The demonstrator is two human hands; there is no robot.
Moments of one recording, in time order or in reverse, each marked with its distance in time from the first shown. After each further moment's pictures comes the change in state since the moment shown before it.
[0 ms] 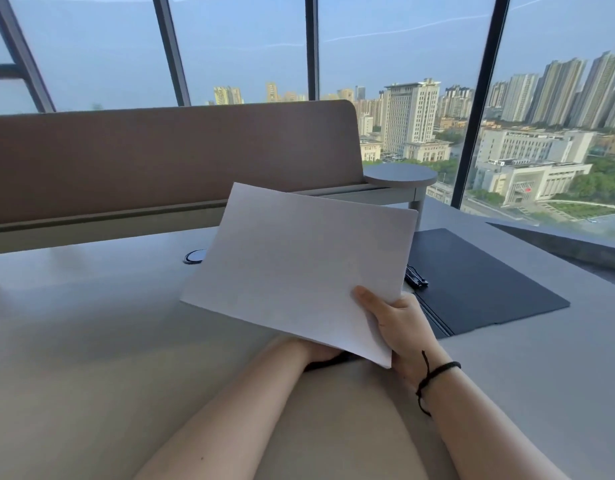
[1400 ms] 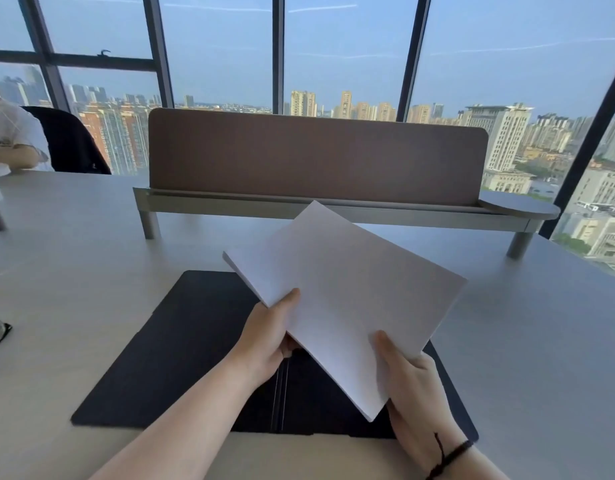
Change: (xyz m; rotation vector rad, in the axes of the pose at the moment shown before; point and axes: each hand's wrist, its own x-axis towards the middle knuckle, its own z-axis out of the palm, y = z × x) left_hand -0.205 -0.109 -0.089 -1.309 0.616 -0.143; right_hand -0.129 0.034 0.150 0.077 -0.135 0.120
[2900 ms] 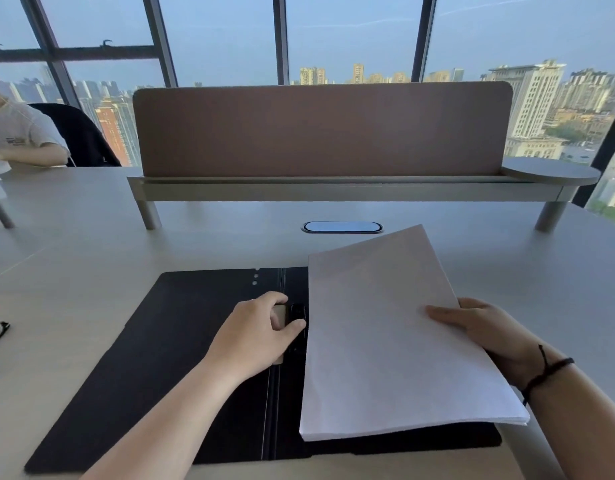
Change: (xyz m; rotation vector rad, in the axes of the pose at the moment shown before) left_hand 0.011 -0.014 -0.029 1.245 0.158 0.318; right_hand 0.078 -0.057 -0.087 -0.262 -0.205 0.303
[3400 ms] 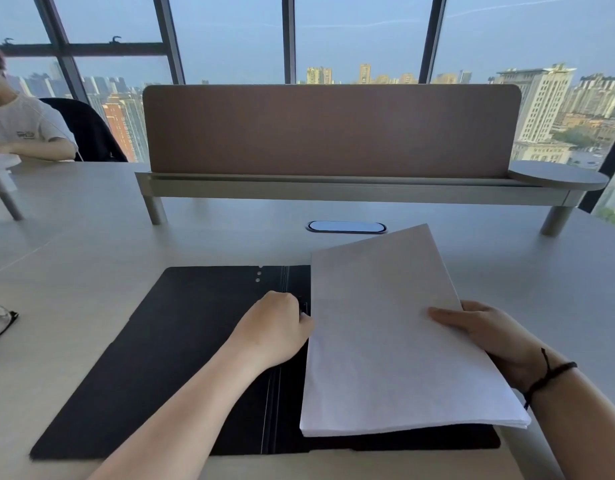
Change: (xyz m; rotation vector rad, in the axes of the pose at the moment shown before) left_hand 0.007 0.024 0.006 0.224 -0.134 0.042; right_hand 0.001 0.002 0.000 0.009 -0.016 0.018
